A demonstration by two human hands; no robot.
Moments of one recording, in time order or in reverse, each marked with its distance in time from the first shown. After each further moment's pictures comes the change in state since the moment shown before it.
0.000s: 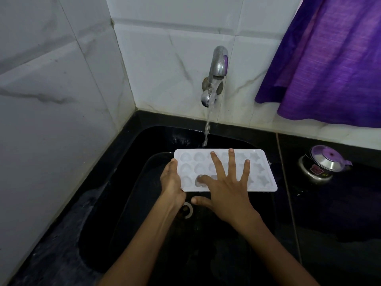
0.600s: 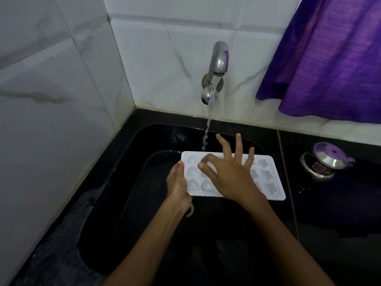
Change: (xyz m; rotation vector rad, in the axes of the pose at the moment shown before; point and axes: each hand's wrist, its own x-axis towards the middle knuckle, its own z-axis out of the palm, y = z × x) left_hand 0.000 -0.015 0.001 0.016 -0.060 -0.044; right_hand 0.028 0.015 -0.009 0.249 -0.159 0.136
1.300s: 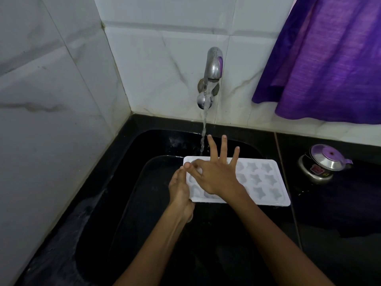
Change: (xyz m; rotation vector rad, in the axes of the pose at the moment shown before) left_hand 0.004 -0.006 0.007 -0.022 -0.029 0.004; right_hand 0.027 -0.018 0.011 -0.060 -0.087 0.061
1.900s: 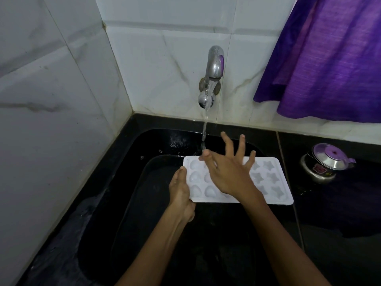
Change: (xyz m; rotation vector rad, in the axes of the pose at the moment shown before) left_hand 0.001 -0.002 -0.004 0.000 -0.011 -0.018; right_hand -0.014 0.013 -0.019 0.242 0.023 0.089
